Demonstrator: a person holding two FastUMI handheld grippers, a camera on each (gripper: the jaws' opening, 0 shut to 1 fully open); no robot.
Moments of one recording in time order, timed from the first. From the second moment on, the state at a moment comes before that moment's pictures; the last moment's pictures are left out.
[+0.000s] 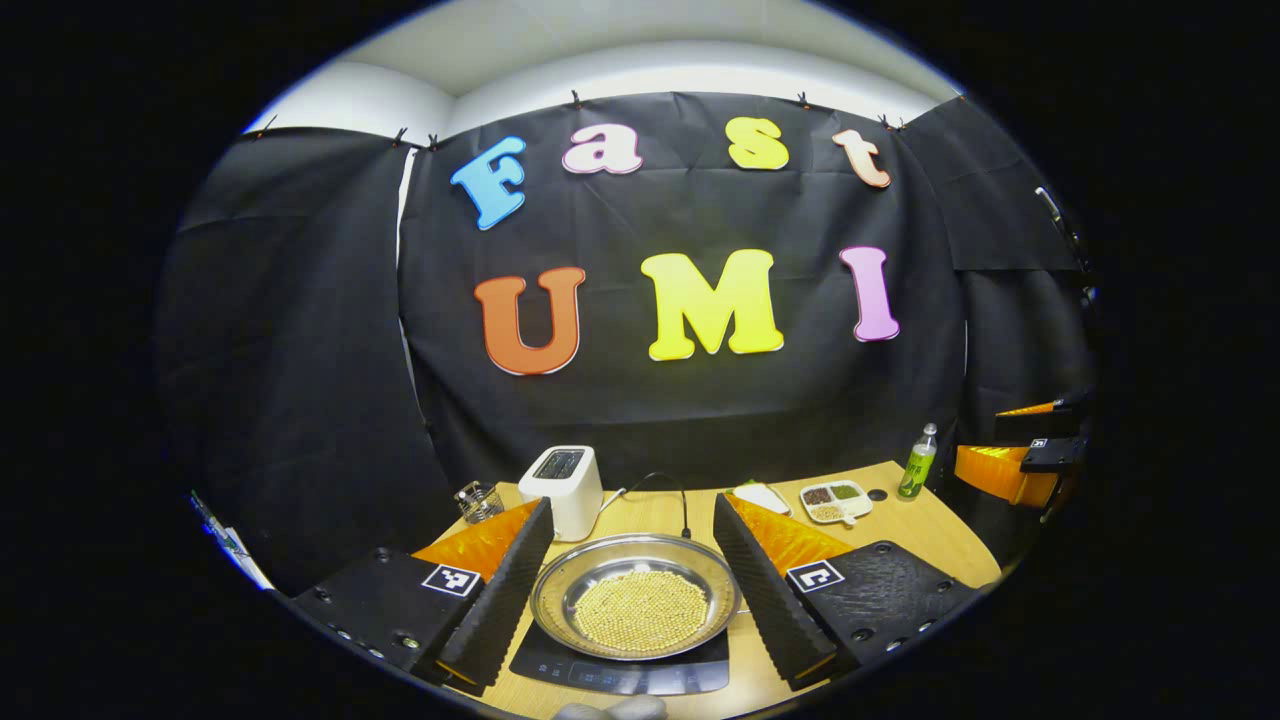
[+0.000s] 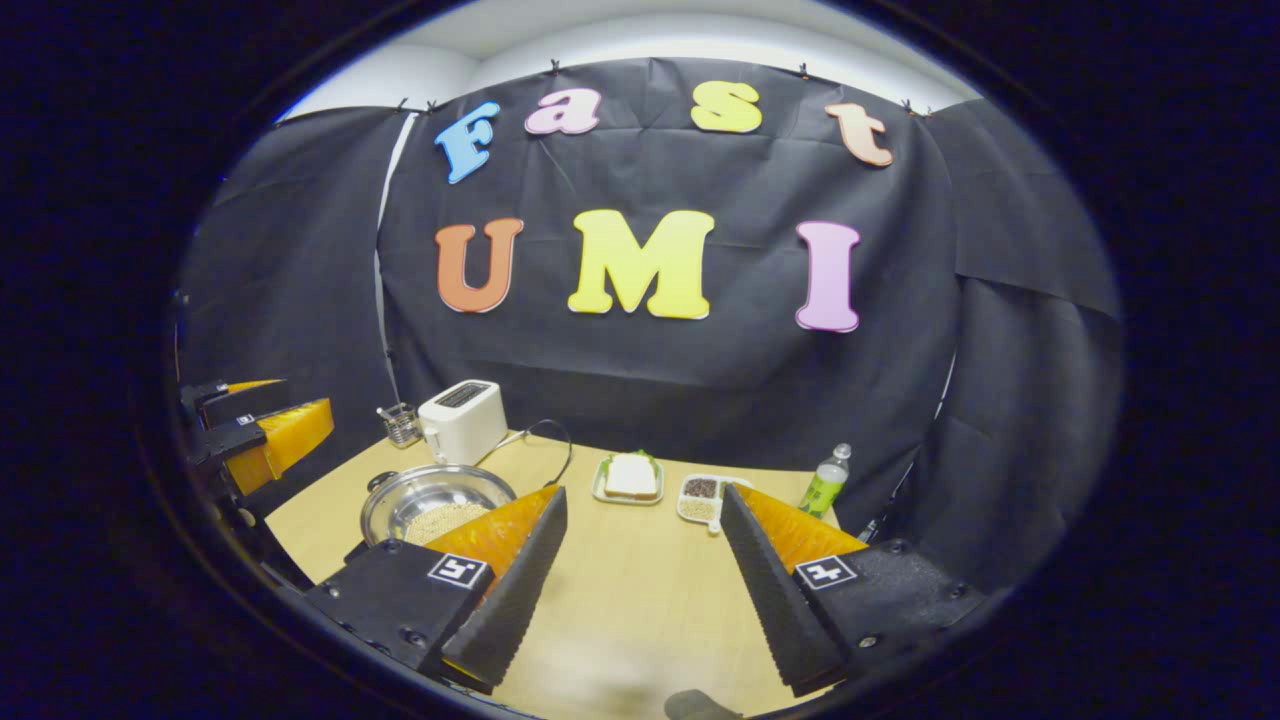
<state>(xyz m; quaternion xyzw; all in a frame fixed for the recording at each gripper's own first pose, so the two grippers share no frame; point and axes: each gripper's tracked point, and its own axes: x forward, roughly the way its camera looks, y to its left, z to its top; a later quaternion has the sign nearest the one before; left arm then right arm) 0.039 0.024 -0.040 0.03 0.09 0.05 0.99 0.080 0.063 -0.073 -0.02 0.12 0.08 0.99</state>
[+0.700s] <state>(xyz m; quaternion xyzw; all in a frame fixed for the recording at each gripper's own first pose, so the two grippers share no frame) 0.013 -0.091 0.027 0.02 0.04 0.01 1.00 0.027 -0.071 -0.010 0.03 0.03 0.03 1.00</state>
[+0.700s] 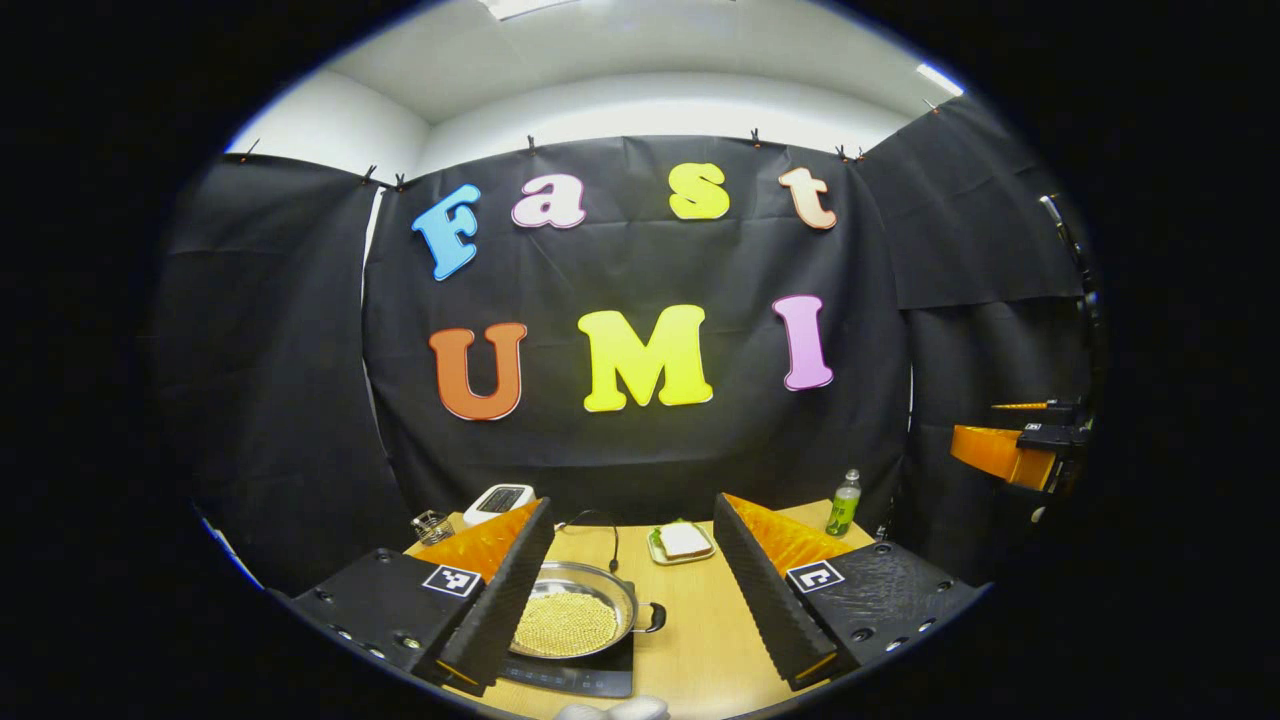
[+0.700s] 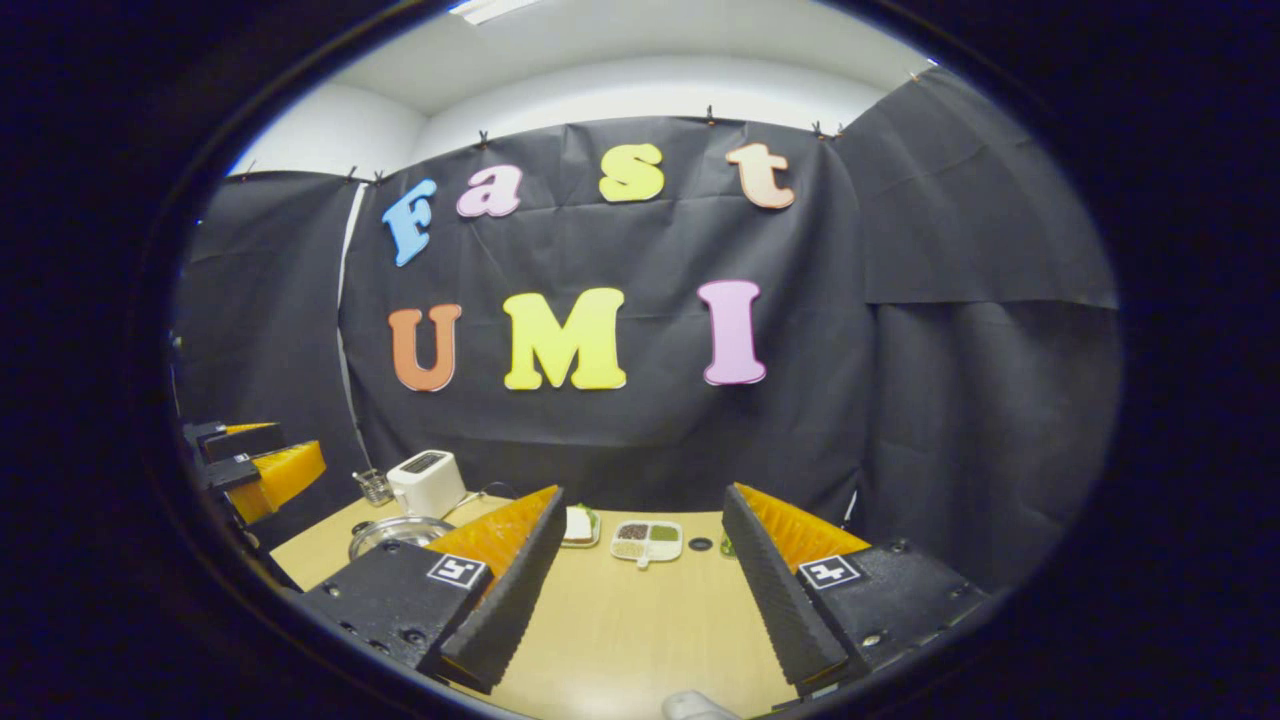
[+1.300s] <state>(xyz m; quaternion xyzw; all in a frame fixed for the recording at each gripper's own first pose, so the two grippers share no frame) 0.015 -0.114 0.033 0.01 0.03 0.02 1.00 0.020 -0.104 -0.008 0.03 0.03 0.02 1.00</state>
